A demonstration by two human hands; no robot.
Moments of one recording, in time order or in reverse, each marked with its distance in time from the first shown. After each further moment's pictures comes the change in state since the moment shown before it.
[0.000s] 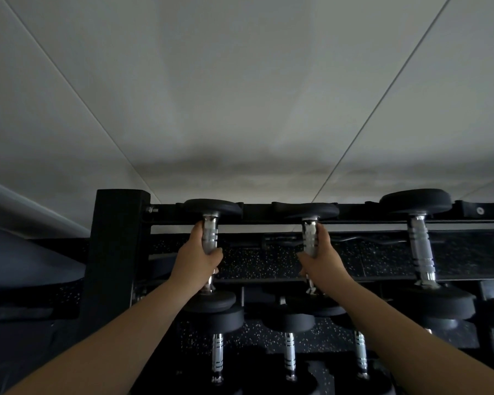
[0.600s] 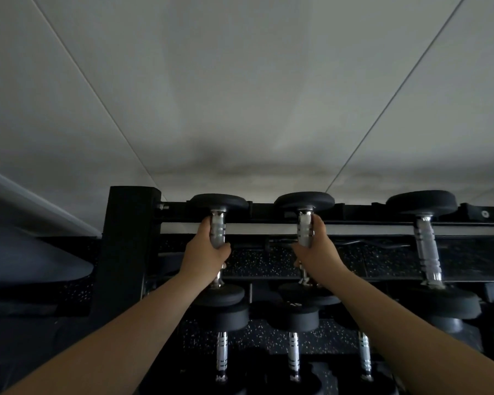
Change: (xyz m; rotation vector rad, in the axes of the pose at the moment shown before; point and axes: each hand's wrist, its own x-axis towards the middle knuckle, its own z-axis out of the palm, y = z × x) left_hand -0.004 0.005 -0.006 -0.006 0.064 0.028; right_hand -0.005 -0.034 0.016 0.016 0.016 -0.021
